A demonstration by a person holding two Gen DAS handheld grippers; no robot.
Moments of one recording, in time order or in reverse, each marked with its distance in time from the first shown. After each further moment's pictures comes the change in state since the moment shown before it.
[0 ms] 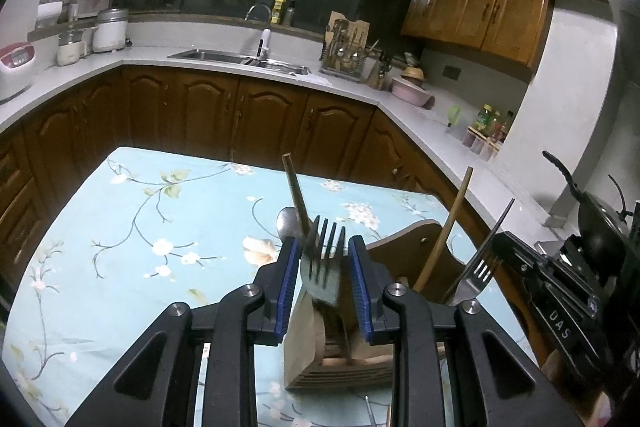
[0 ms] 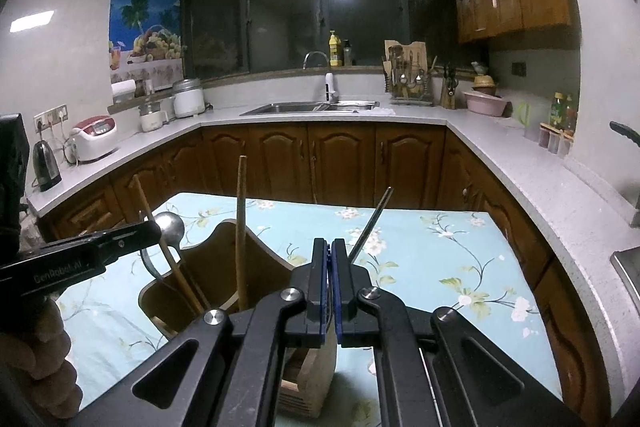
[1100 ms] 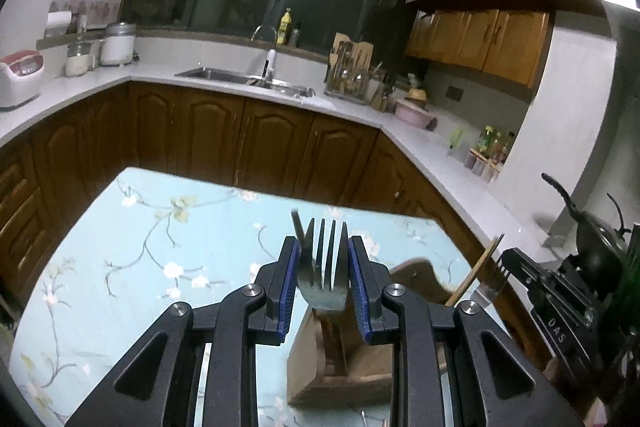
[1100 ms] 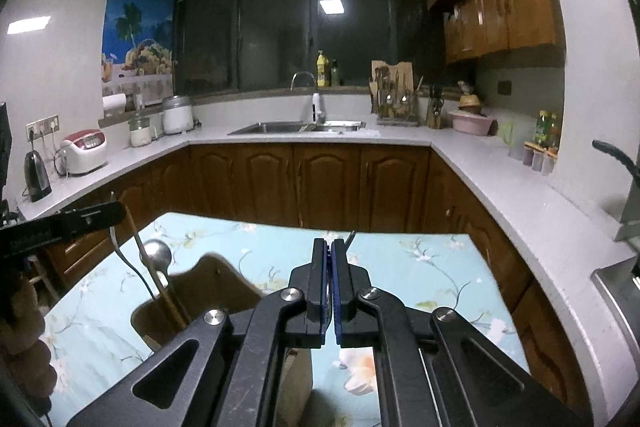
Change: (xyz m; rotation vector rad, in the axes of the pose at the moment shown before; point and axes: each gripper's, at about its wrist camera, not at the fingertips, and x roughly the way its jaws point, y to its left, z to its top) left arm -0.017 0.000 0.003 -0.013 -0.054 0.009; right arm -0.014 -0.016 0.012 0.007 -0.050 -0.042
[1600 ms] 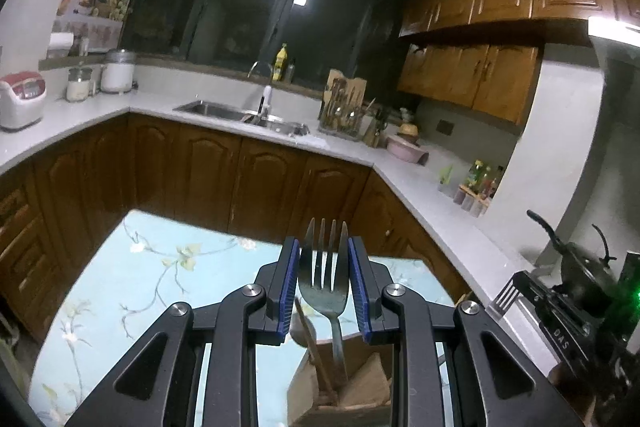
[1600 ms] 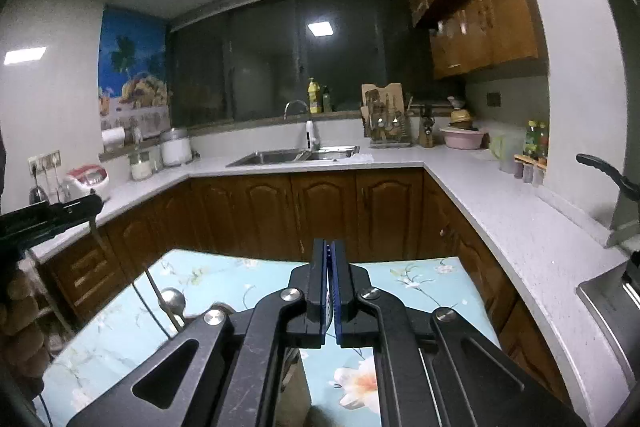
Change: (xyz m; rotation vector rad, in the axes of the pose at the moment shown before) left arm -0.051 0.002 0.025 -0.003 -0.100 -0.025; right arm -0.033 -0.016 0.035 0.042 -0.084 -0.006
